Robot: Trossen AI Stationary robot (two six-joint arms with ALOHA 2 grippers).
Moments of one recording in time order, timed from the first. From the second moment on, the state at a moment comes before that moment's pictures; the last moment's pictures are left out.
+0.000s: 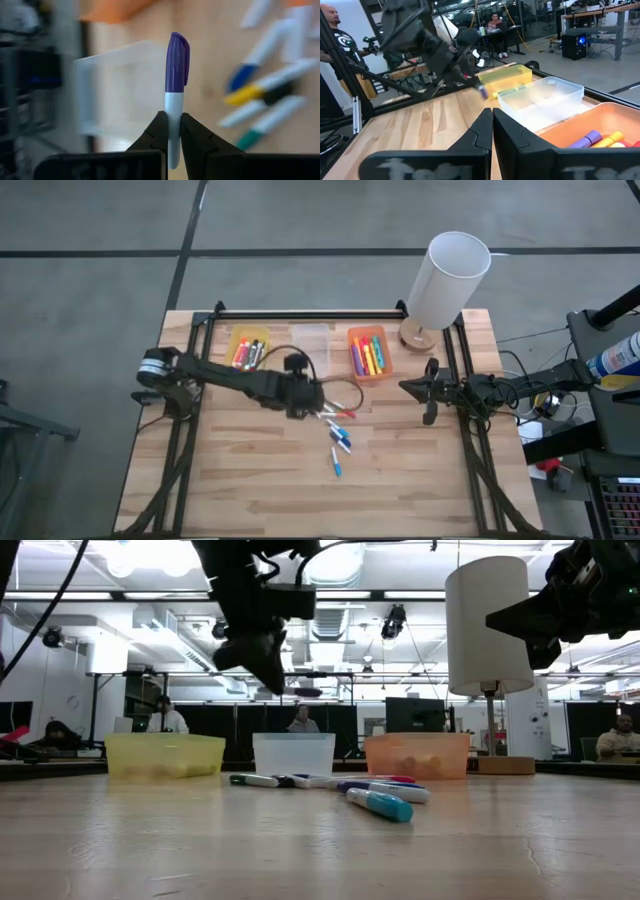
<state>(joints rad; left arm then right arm) -0.10 1.72 1.32 -0.79 -0.64 0.12 0.19 0.34 0.07 0.27 0.42 0.27</state>
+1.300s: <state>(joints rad) 0.41 1.72 1.27 -0.50 -0.17 -0.17 0.19 0.34 0.07 0.27 0.42 0.27</state>
